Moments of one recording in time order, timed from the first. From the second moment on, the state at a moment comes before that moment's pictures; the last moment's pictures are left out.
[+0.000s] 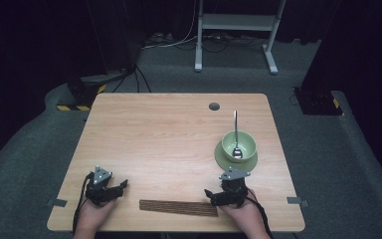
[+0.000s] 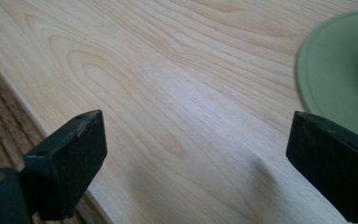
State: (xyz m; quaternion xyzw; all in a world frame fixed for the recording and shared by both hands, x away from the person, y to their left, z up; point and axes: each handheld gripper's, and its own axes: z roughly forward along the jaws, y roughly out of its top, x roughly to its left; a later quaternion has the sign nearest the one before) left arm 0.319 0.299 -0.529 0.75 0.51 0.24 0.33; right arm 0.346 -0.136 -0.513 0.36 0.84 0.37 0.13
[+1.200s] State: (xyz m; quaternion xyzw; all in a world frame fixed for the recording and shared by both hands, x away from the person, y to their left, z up) left arm 0.320 0.301 -0.530 0.75 0.52 0.23 0.34; right arm 0.322 -0.108 -0.516 0.30 0.88 0.38 0.07
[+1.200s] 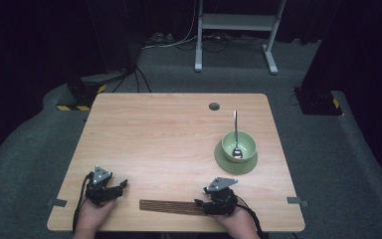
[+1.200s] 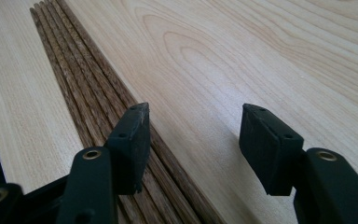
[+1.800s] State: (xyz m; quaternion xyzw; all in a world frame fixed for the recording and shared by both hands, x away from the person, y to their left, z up) left arm 0.320 0.300 -0.529 0.75 0.51 0.24 0.34; right arm 0.323 -0.110 -0.517 0.30 0.88 0.37 0.08
